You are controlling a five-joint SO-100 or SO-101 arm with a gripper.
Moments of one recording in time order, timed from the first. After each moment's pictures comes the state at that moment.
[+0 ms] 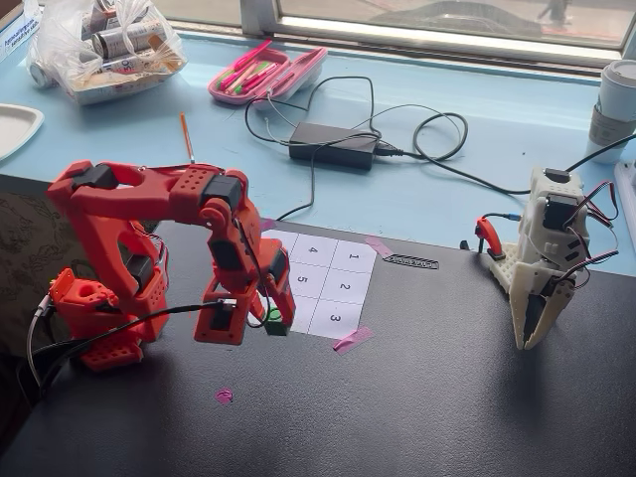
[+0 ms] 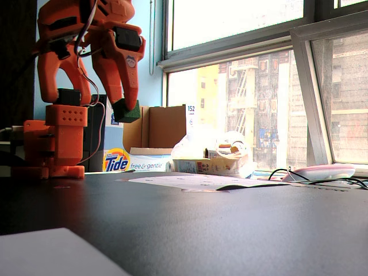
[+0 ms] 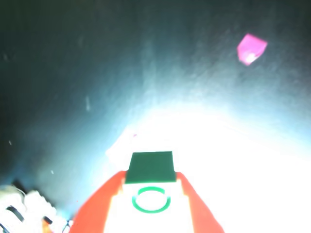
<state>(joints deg) -1.3 110.1 92.3 78.4 7.9</state>
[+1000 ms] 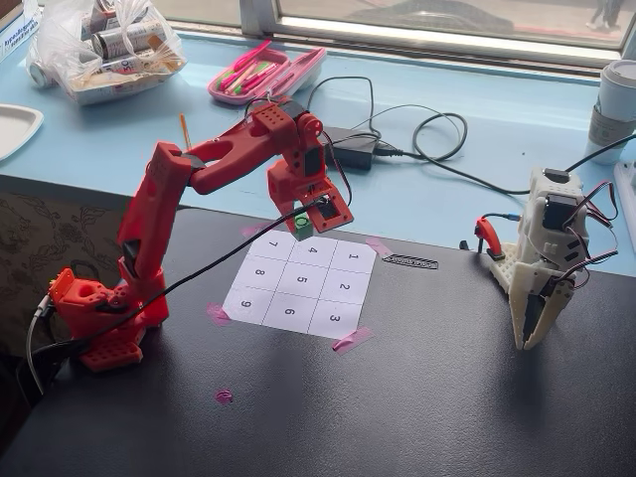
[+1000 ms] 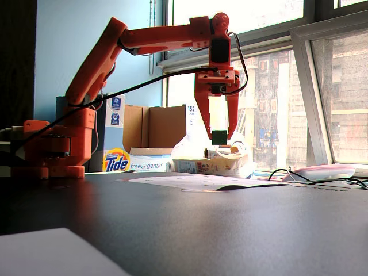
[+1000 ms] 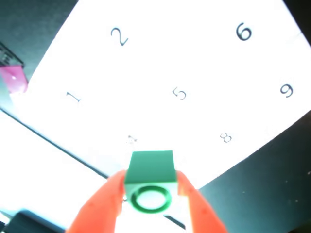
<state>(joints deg) -44.9 64.2 41.2 93.3 8.1</state>
